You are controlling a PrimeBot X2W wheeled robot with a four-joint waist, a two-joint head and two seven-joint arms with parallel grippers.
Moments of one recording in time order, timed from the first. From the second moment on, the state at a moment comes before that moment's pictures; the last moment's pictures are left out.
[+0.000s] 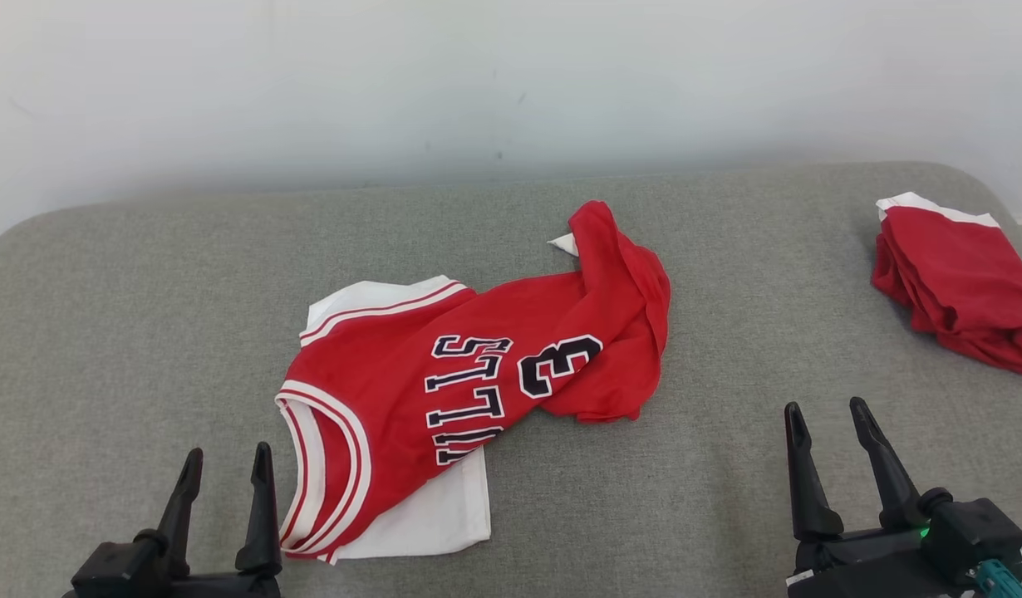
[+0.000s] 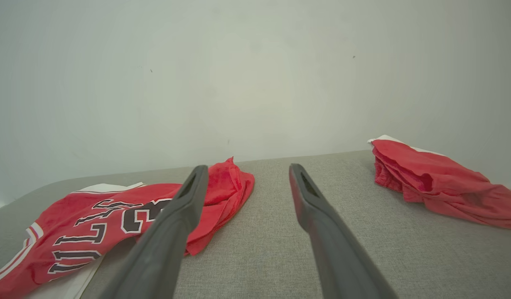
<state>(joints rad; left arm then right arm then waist) -0.04 0.05 0.07 0.17 -0.19 -0.12 -0.26 -0.02 -0.11 0.05 0.10 0.24 0.13 -0.26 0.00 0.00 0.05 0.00</state>
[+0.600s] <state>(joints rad) -0.01 0.08 -0.06 0.31 -0.17 -0.13 -0.26 -0.05 -0.11 0.06 0.11 0.24 0.13 -0.26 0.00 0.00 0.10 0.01</state>
